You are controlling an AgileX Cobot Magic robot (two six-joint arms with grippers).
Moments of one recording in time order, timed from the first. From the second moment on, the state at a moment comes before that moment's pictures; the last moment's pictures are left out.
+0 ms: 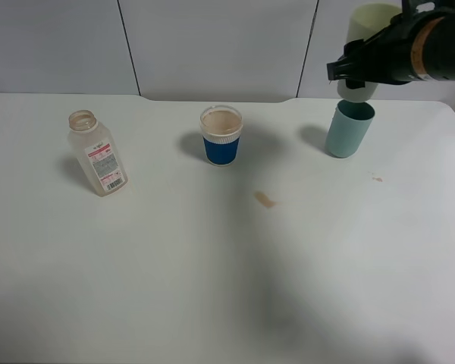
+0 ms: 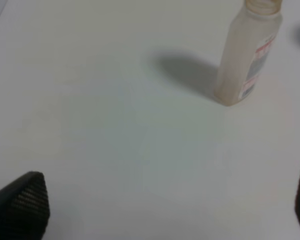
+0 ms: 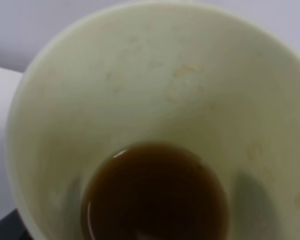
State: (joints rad) left arm 0.02 0.00 -0.50 0.01 1.05 -0.03; right arm 0.42 1.43 -0.85 -1.47 0.28 1.39
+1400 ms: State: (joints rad) left arm 0.02 0.00 -0.50 0.01 1.05 -0.03; right arm 0.63 1.86 -1.22 -1.54 0.37 1.11
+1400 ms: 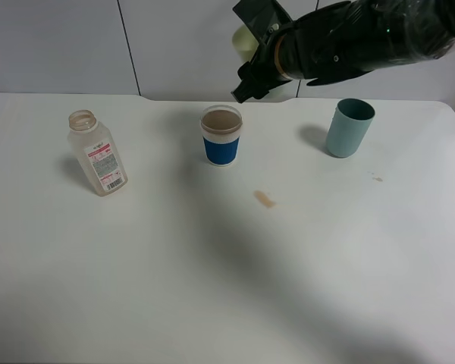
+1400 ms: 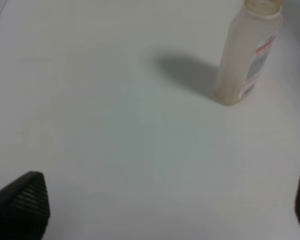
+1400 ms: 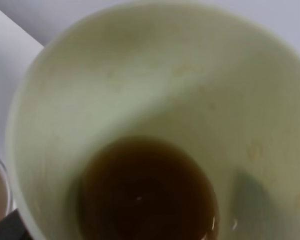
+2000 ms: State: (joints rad) left arm 0.02 0.00 -0.50 0.01 1.05 -0.03; right arm 0.67 1.87 -1.22 -1.60 0.48 0.99
